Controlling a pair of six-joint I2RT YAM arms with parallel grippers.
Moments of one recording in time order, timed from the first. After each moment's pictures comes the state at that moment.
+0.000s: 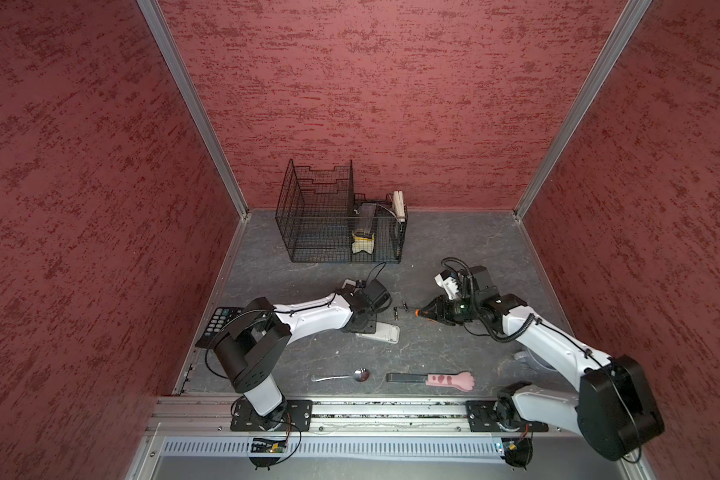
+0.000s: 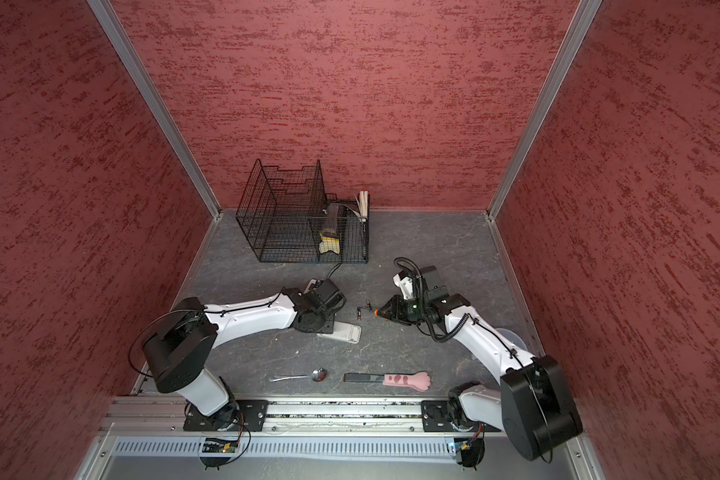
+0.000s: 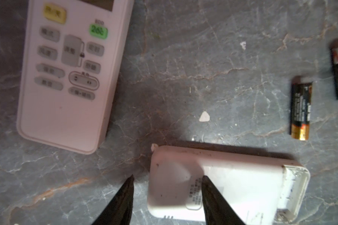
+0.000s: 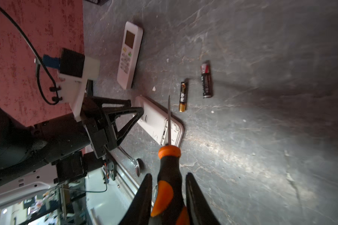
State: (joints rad) left arm -0.84 1.65 0.97 -0.64 -0.15 -0.76; right arm 0.35 1.18 0.67 -0.39 -0.58 0.57
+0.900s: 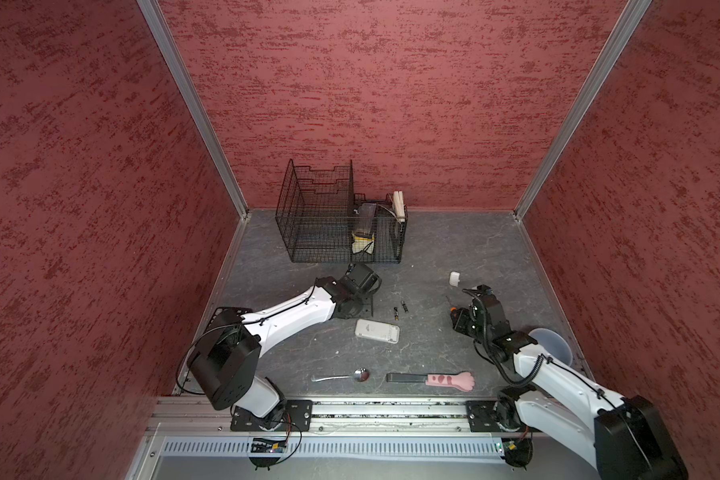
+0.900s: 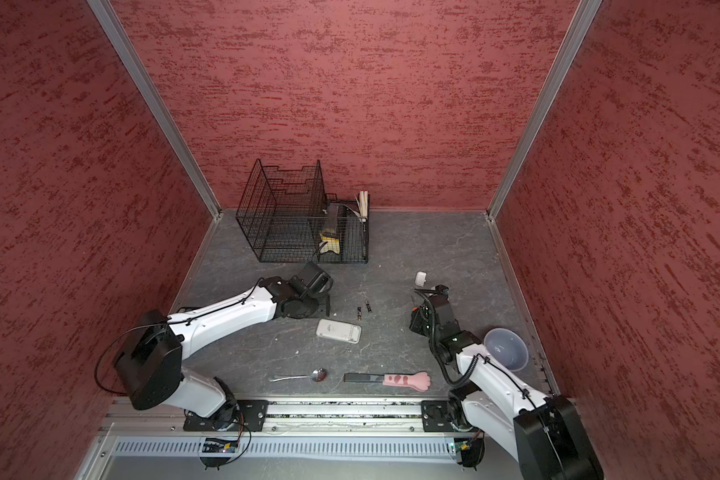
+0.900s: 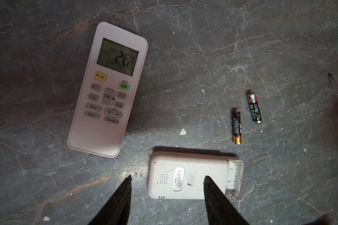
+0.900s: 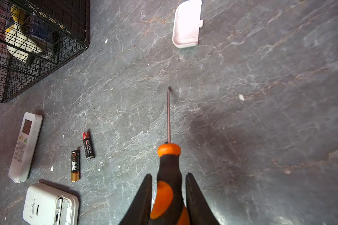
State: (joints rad) left arm -0.75 1.52 1.03 -0.67 -0.11 -0.71; right arm 0.35 0.99 0.33 -0.12 0.01 0.69
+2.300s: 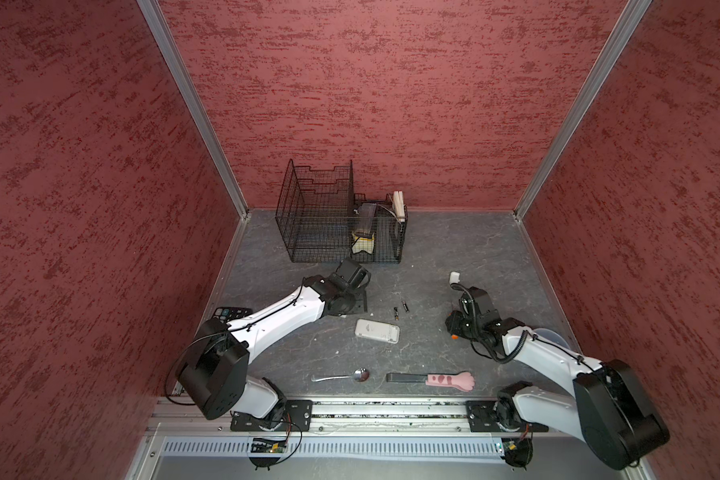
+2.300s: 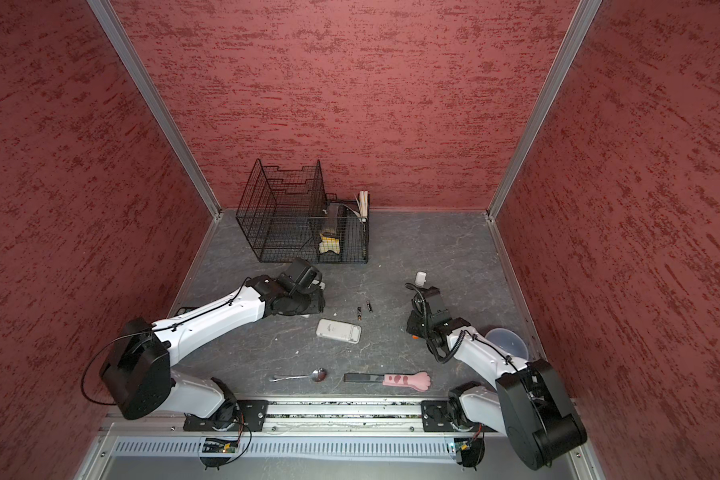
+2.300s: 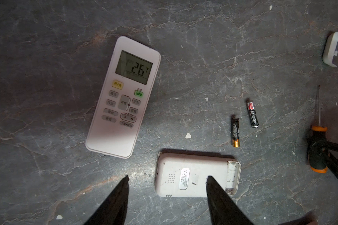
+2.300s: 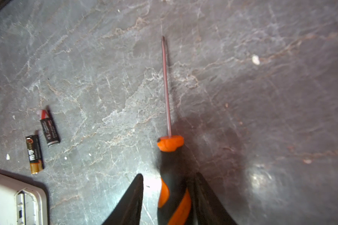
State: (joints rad) left arm -0.67 1.45 1.00 -0.66 -0.06 -0.68; right arm 0.35 1.19 0.44 -0.27 -0.04 0.65
